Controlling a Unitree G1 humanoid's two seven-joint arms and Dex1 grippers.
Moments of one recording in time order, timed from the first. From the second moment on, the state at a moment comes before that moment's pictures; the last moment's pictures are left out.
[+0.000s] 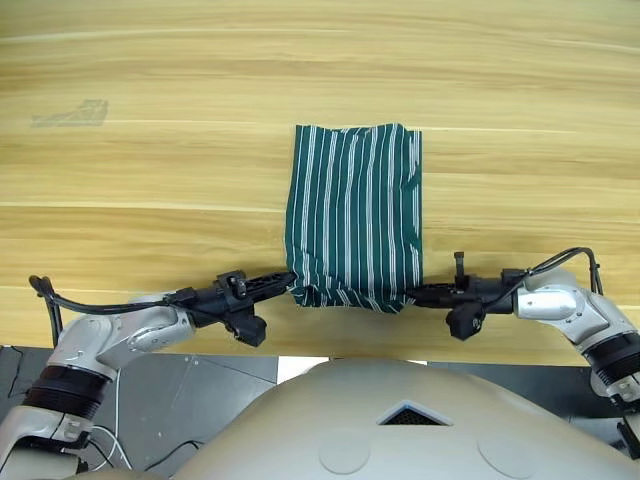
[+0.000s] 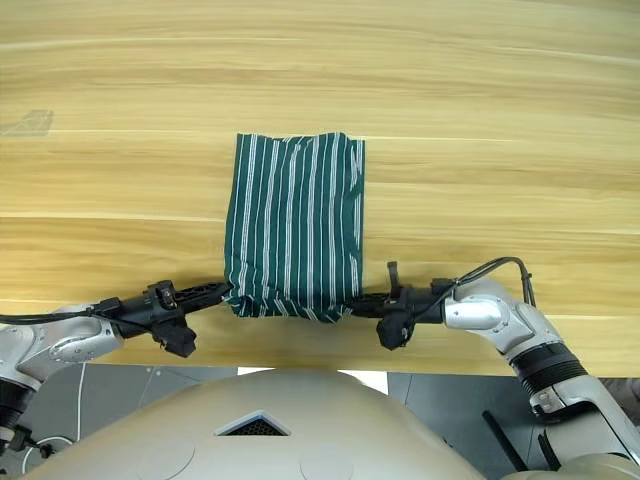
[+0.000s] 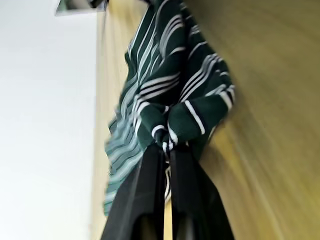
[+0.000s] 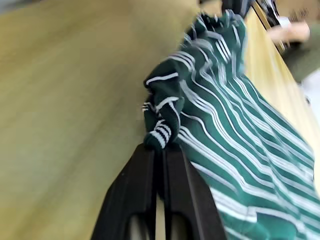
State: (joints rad) left arm 0.32 0.96 -0.29 0.02 0.61 -0.91 -0.16; right arm 0.05 -0.82 0.51 0.19 -0.17 -0.90 0.75
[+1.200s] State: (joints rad) left arm 0.18 0.95 -0.06 -0.29 -0.43 0.10 -0.95; right arm -0.09 -0.64 0.15 -0.04 0.48 0.07 1.01
